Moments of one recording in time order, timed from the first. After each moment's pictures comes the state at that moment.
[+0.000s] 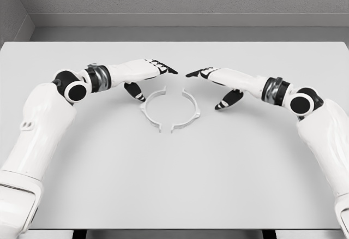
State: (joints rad) left arm -0.72 0.19 -0.36 -0.98 -0.78 -0.61 -0.61; right arm -0.63 -0.34 0.41 -1.04 0.39 -0.61 0.61
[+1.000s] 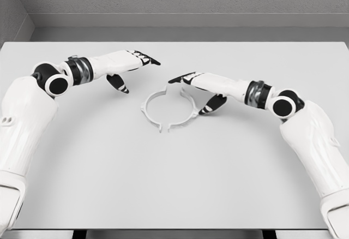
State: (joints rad) left arm -0.74 0.26 -0.34 -0.99 -0.78 -0.61 -0.61; right arm -0.63 -0.27 0.45 -1.04 0.39 -0.61 0.61
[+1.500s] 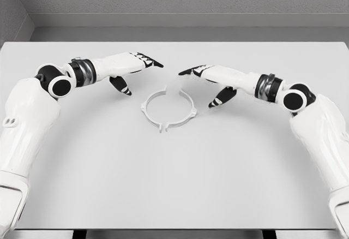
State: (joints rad) left arm -0.74 0.25 -0.35 -0.99 -0.78 -0.61 -0.61; right arm -0.68 -0.31 0.43 -1.00 0.39 -0.61 0.61
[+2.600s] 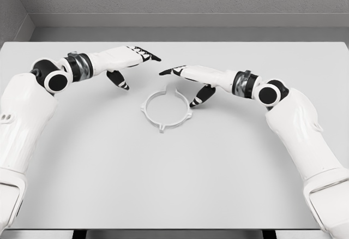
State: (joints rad) left arm -0.76 0.27 -0.34 -1.00 -0.77 -0.61 -0.61; right arm -0.74 -0.18 0.46 -0.86 0.43 -0.61 0.61
